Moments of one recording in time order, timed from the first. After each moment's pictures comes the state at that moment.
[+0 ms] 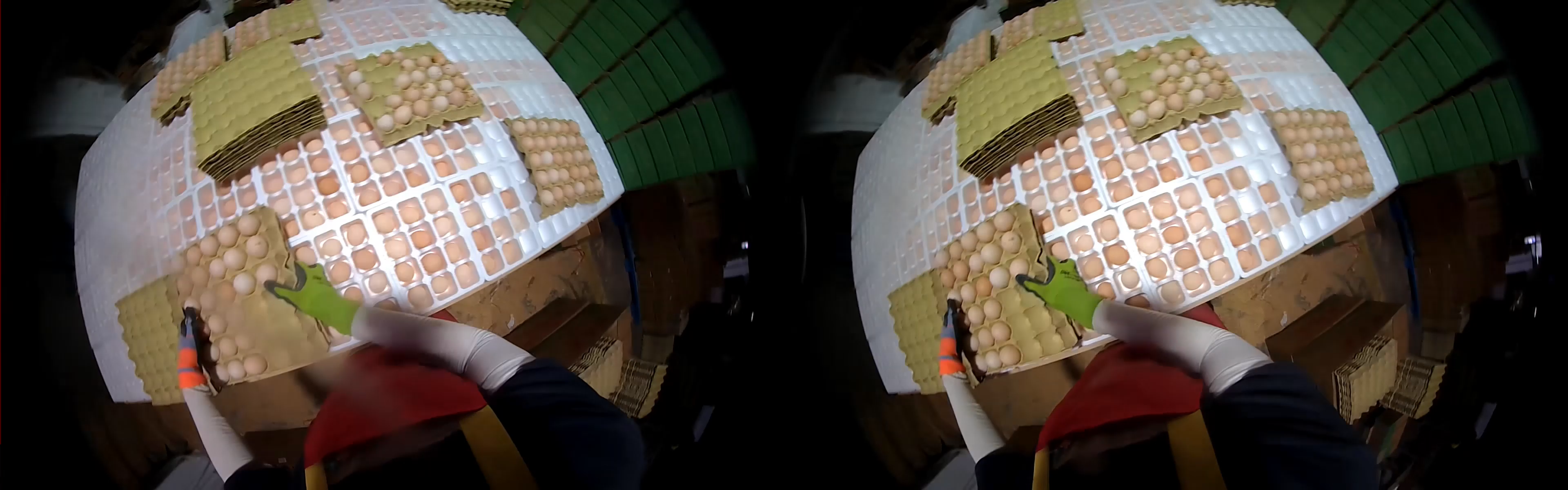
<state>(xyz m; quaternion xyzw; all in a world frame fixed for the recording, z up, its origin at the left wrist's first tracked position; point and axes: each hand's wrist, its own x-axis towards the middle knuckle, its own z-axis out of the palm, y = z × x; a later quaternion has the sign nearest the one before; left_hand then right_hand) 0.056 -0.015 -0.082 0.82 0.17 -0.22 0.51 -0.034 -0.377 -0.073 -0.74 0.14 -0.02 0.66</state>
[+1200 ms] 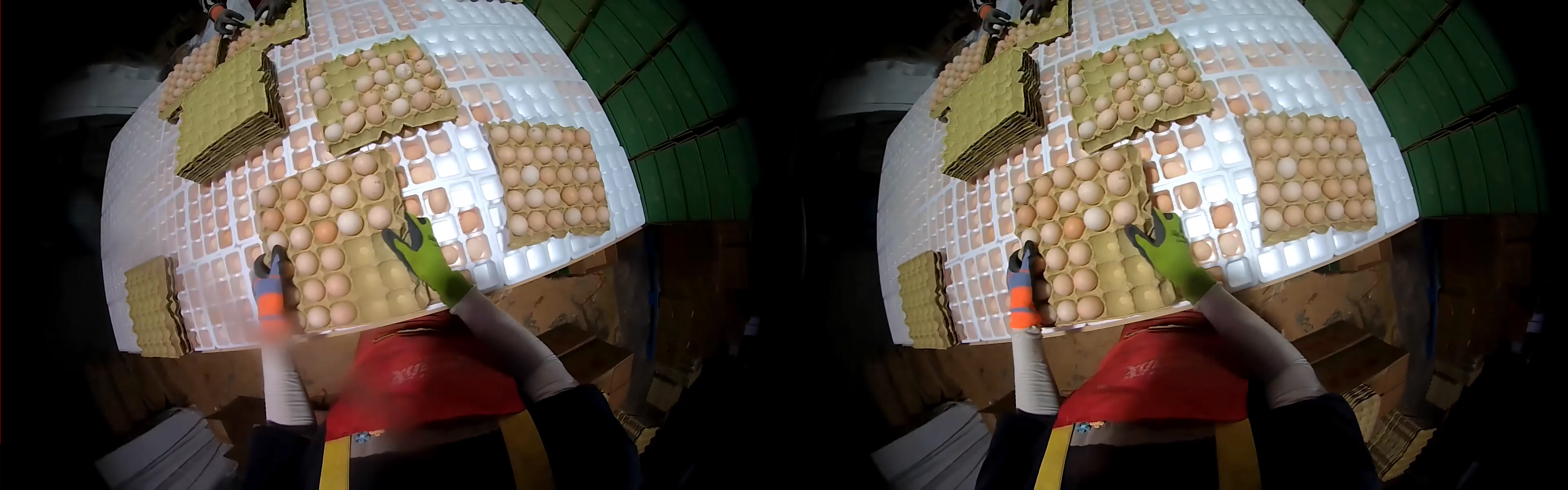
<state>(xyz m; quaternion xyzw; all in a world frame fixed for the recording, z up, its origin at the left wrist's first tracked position) -0.032 -0.393 -0.088 0.88 0.15 -0.08 0.45 -0.136 -0.709 -0.084 -0.82 0.08 -0.14 0.55</state>
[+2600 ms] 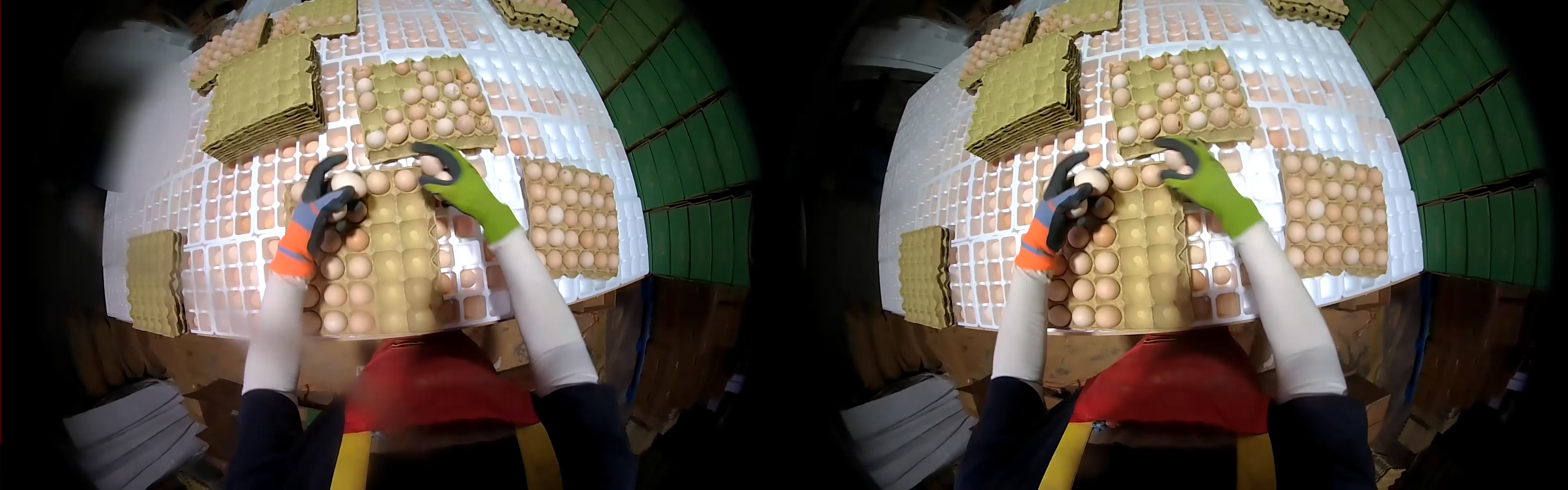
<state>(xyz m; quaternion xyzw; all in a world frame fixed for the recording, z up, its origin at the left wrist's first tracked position) 0.015 -0.525 0.053 0.66 -0.03 -0.26 0.71 -0.024 -0.779 0.010 -0.75 0.01 -0.02 0.66</state>
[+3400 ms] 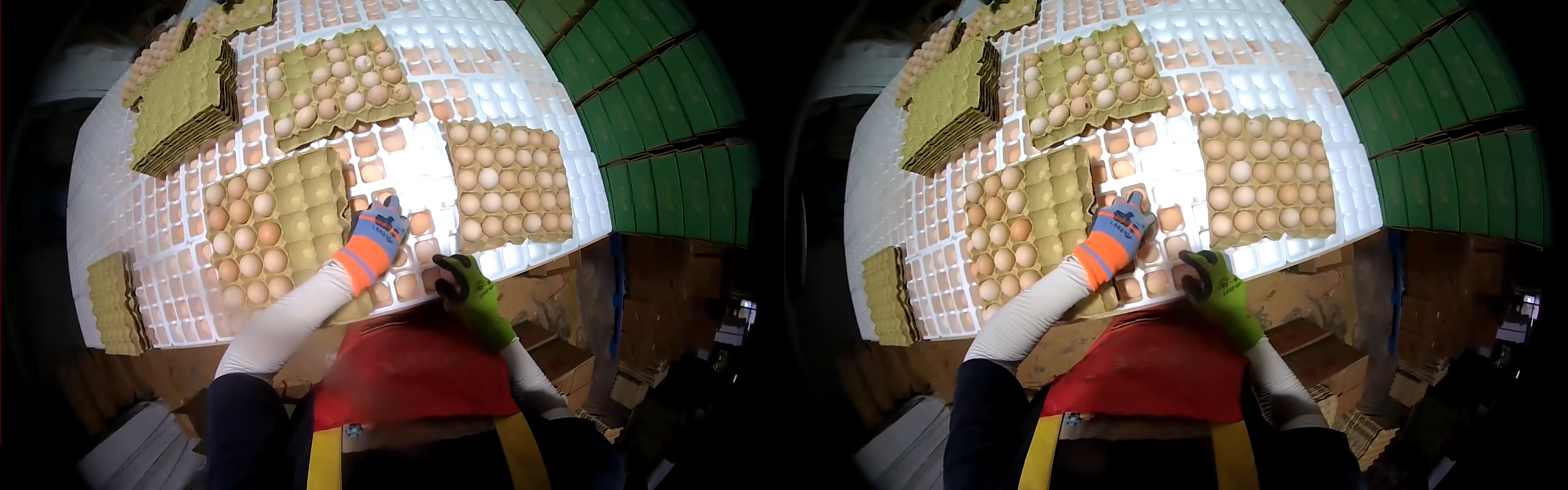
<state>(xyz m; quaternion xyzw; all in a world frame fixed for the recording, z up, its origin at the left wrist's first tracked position) -0.080 -0.700 -0.033 0.87 -0.48 -0.11 -0.07 -0.269 -0.830 -0.031 -0.92 0.13 -0.05 0.36</state>
